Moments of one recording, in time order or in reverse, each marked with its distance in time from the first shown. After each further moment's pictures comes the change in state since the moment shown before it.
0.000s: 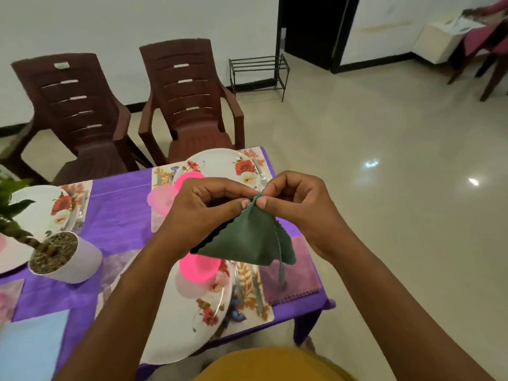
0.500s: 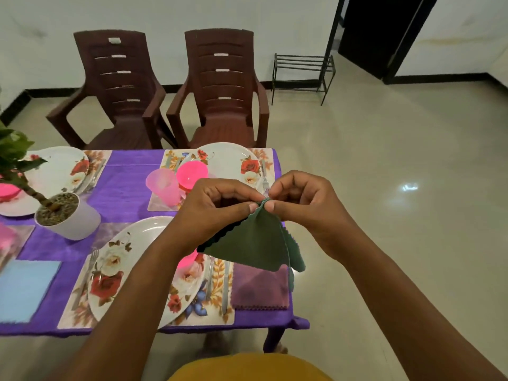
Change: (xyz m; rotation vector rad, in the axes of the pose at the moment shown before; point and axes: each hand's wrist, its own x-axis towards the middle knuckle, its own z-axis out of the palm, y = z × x) left_hand 0.029 0.013 0.080 -0.011 0.127 -0.101; right_hand 0.036 -0.008 -0.097 -0.044 -0.279 0.093
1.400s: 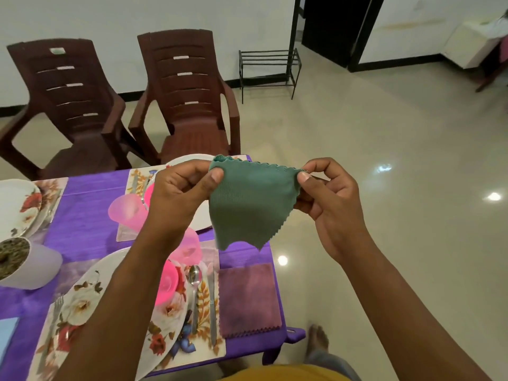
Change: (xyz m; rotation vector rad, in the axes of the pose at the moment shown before) left_hand 0.077 -0.016 -0.003 -0.194 0.242 0.037; right_hand 0.023 0.011 -0.047 0.325 0.401 -0.120
